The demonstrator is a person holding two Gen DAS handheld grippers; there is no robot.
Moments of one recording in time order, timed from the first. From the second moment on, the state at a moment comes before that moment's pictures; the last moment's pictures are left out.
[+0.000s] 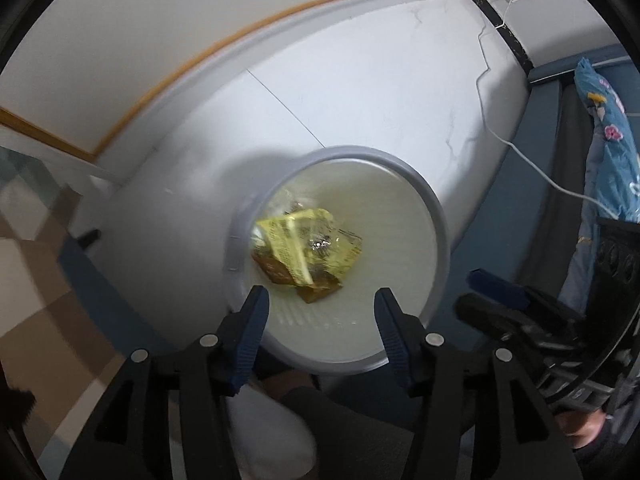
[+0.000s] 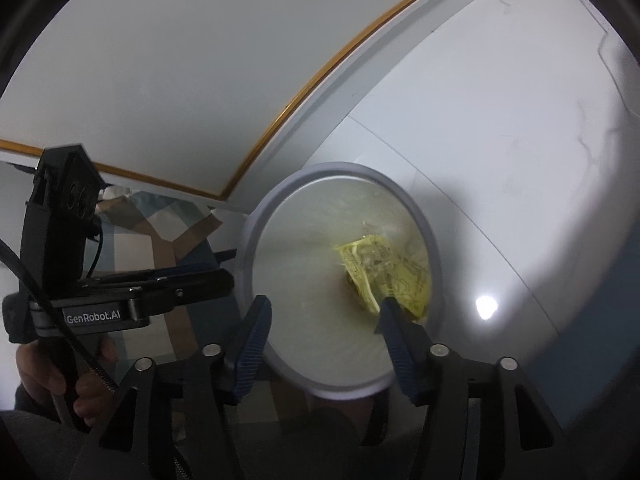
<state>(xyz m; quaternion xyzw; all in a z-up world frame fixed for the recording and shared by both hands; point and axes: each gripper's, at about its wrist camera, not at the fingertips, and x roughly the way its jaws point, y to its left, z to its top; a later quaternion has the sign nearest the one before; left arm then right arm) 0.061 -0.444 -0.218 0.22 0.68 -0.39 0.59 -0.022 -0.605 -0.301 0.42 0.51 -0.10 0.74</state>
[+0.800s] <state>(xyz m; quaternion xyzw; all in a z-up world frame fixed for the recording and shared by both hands) 0.041 -0.402 -0.092 0.20 0.54 -0.40 0.71 -0.045 -0.589 -0.198 0.38 0.47 -0.12 0.79</state>
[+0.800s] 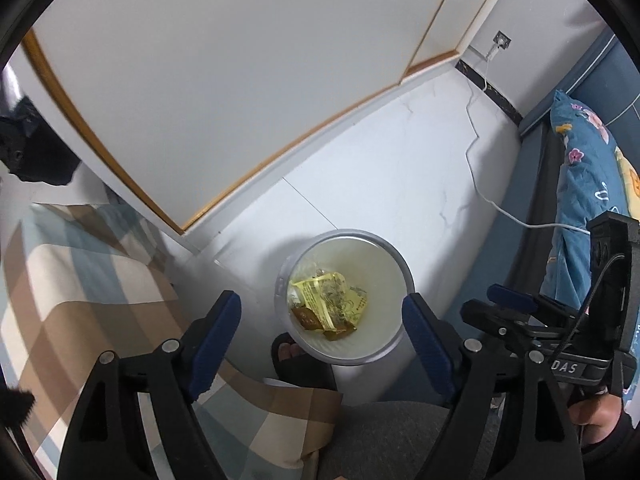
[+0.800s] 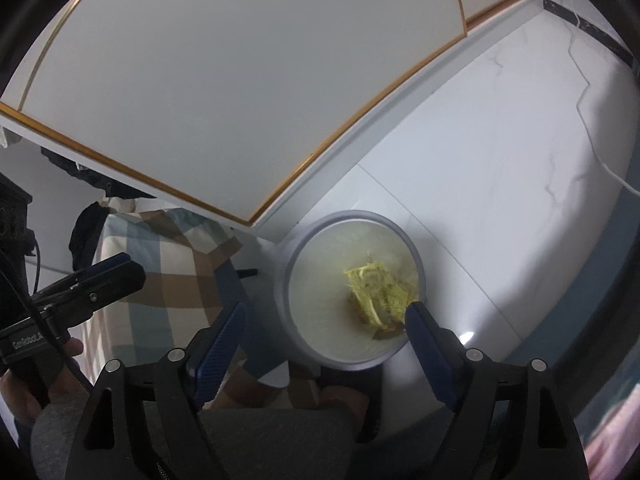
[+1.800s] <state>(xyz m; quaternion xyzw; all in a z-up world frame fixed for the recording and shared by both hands) 0.038 -0.390 -0.079 0.18 0.54 -0.38 0.73 -0.052 -0.585 -0.181 0.38 0.47 -0.12 0.79</state>
